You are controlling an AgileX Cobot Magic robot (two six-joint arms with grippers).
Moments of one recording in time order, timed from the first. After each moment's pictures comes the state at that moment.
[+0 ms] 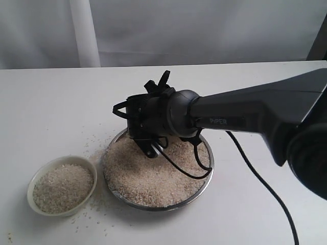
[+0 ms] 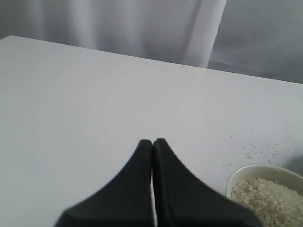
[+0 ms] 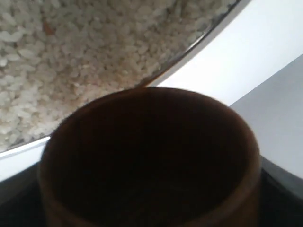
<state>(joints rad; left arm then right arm) 0.07 0.00 0.00 0.20 0.34 -0.34 0.85 2.24 -1.55 -1.11 0.97 -0.62</state>
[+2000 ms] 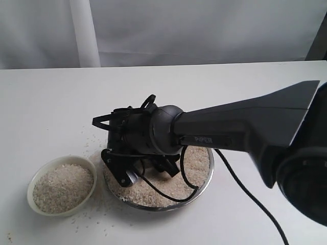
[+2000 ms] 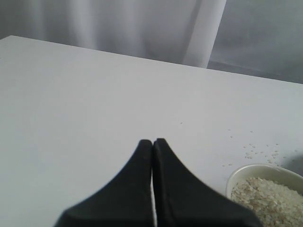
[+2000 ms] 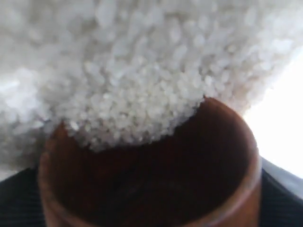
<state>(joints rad) 0.07 0.00 0.00 0.20 0.34 -0.34 0.93 2.26 -1.55 -0.83 0.87 -0.72</state>
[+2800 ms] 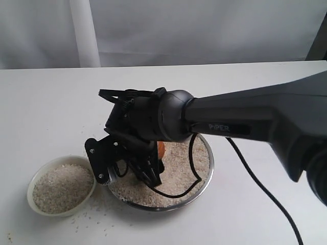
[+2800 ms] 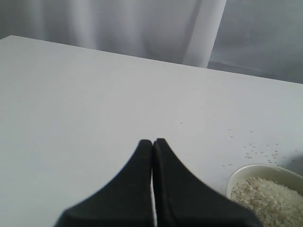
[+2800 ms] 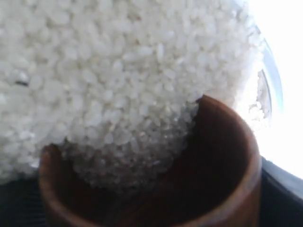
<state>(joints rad) 0.07 0.00 0.00 0.20 0.34 -0.34 0.92 2.19 -1.55 -0.49 0.77 -0.76</state>
